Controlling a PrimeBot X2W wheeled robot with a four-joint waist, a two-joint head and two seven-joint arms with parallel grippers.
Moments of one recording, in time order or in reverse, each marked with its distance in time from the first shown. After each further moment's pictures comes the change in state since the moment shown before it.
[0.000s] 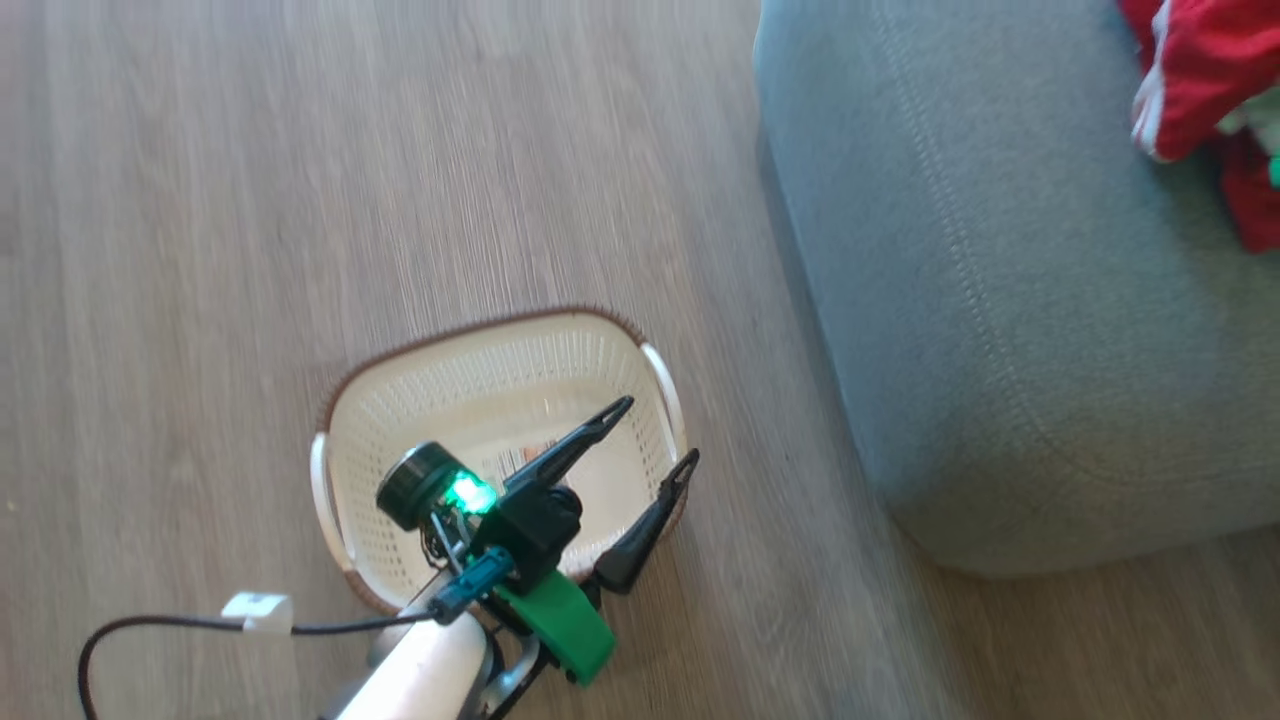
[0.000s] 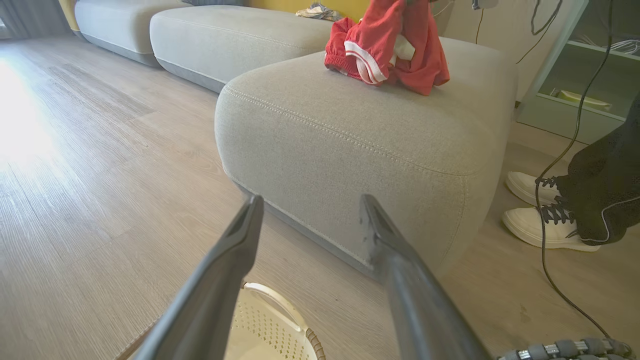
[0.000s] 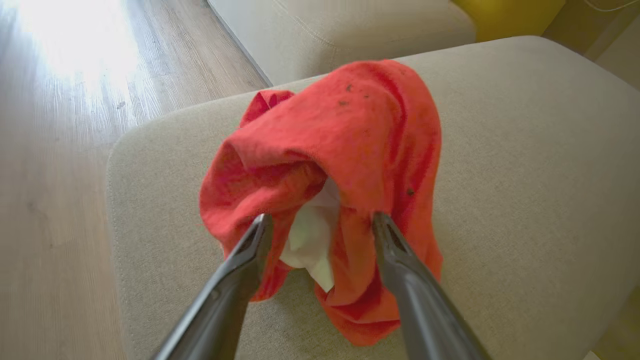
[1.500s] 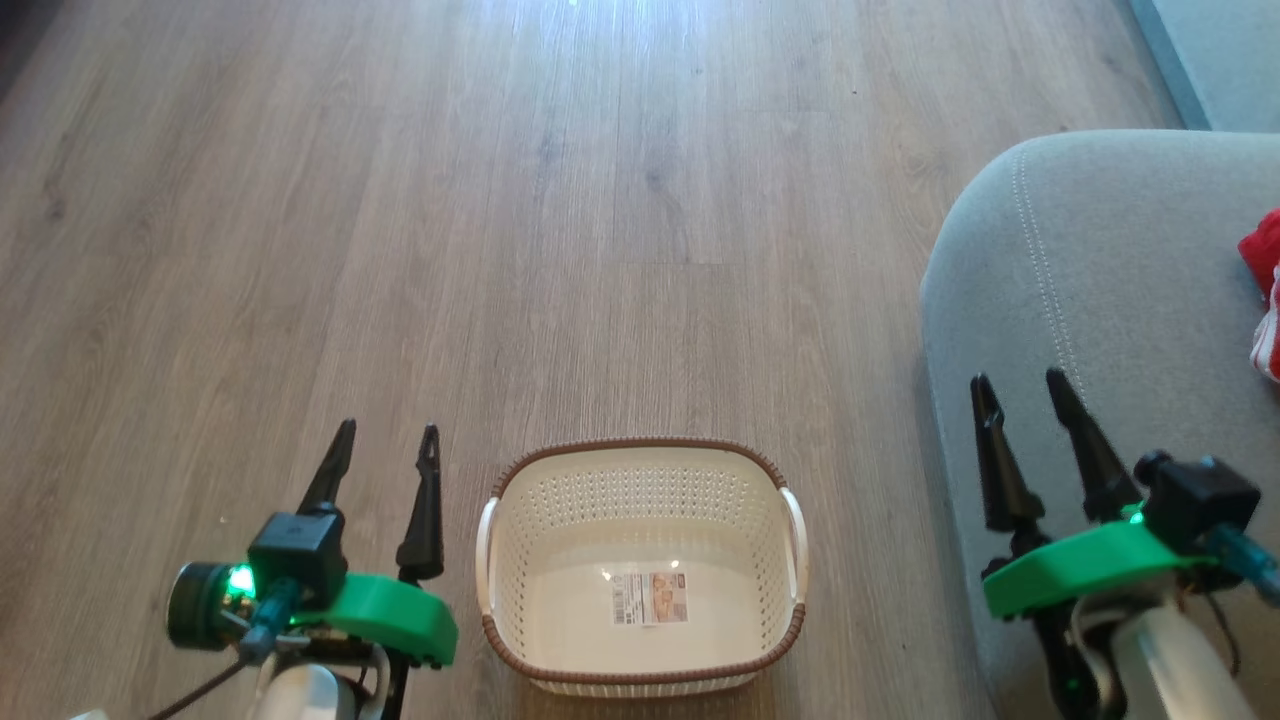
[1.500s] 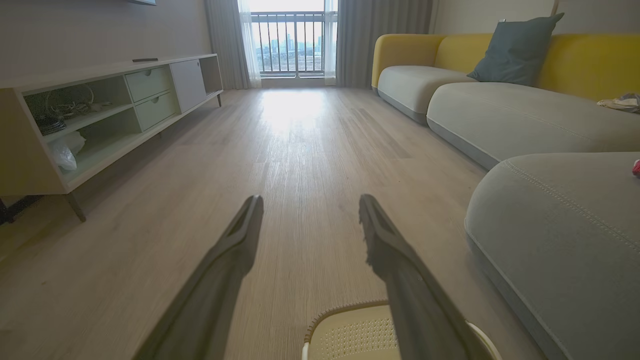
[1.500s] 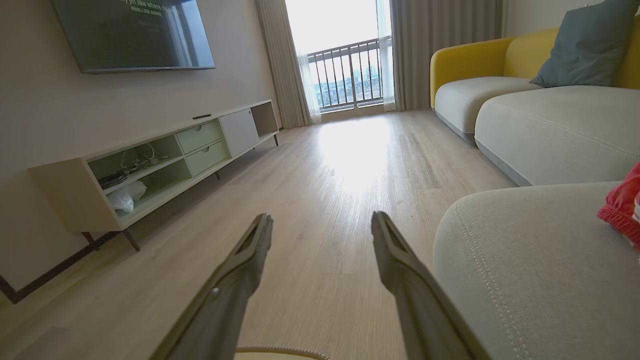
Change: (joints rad) left arm 0.214 -0.079 0.441 -0.030 -0.021 0.188 0.000; right arm 1.065 0.139 0.783 -1.046 0.810 0.000 -0.322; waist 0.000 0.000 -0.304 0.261
